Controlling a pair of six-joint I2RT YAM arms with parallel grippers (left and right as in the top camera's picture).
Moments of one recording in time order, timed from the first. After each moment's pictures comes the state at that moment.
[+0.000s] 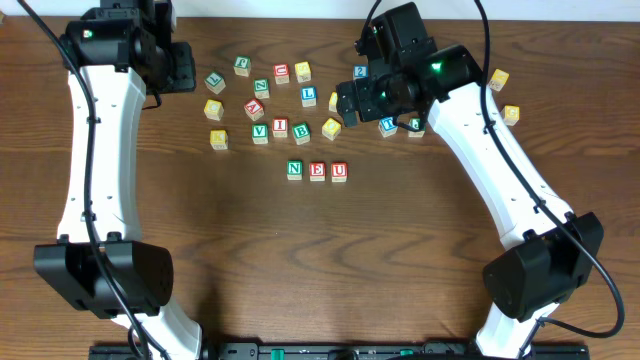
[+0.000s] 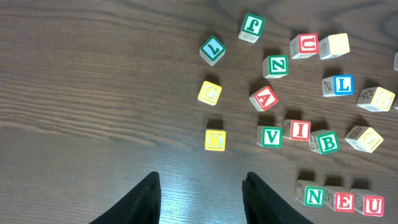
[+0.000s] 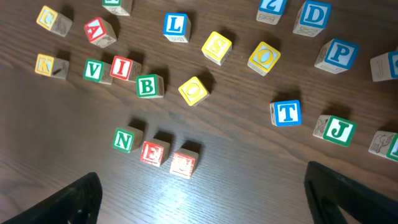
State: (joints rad) left arm 0.04 1.86 2.00 -1.22 -0.01 -0.06; right arm 0.43 1.91 1.89 -1.05 -0.12 0.18
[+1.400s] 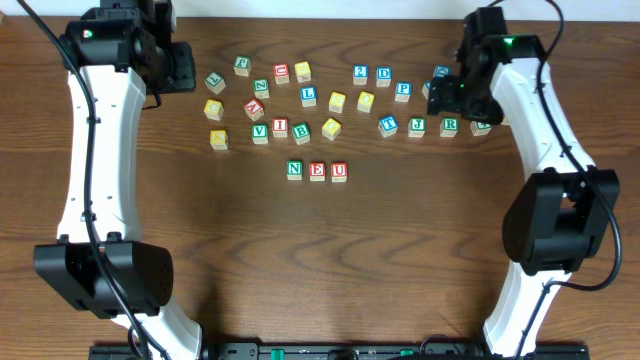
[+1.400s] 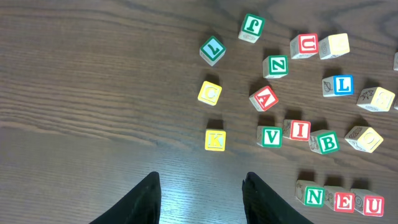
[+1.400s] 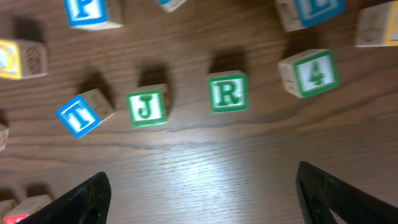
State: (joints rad) left arm 0.04 1.86 2.00 -1.22 -0.01 -0.06; right arm 0.07 2.10 1.89 -1.15 -0.01 0.25
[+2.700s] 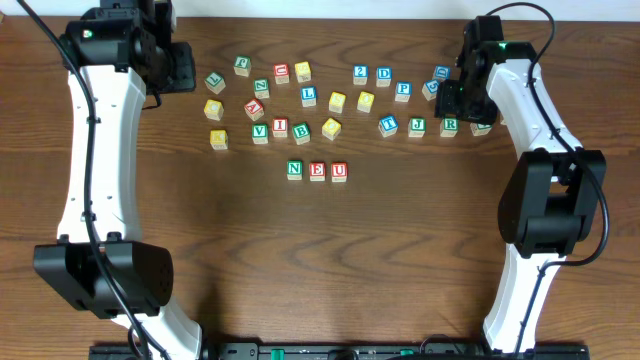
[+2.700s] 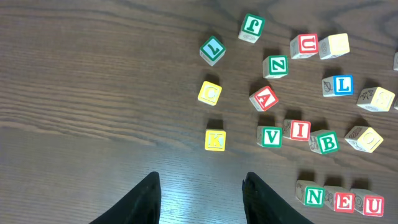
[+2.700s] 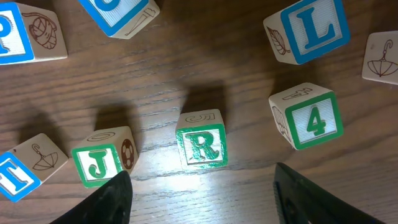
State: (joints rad) left arm 0.04 1.86 2.00 -1.22 -0.01 -0.06; right arm 0.04 2.21 1.89 -1.06 0.02 0.23
